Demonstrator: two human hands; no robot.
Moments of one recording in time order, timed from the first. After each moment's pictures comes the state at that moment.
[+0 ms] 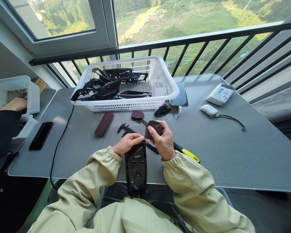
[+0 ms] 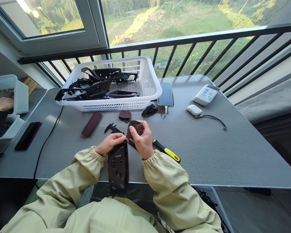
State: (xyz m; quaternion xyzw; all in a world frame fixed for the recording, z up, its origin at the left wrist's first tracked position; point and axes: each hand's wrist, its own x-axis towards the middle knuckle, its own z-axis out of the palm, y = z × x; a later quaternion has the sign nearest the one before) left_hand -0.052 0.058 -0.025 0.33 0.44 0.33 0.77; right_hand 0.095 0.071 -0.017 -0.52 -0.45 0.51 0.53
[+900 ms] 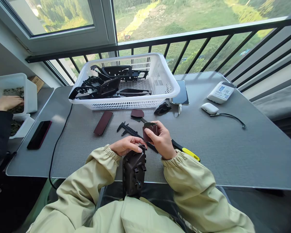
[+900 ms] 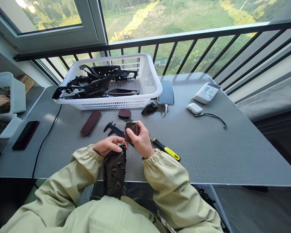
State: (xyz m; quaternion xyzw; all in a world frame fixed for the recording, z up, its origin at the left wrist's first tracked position) left_hand -0.065 0.060 -0.019 0.30 0.36 0.19 0.86; right_hand 0.098 0.071 -0.017 -0.49 -0.51 0.52 0.48
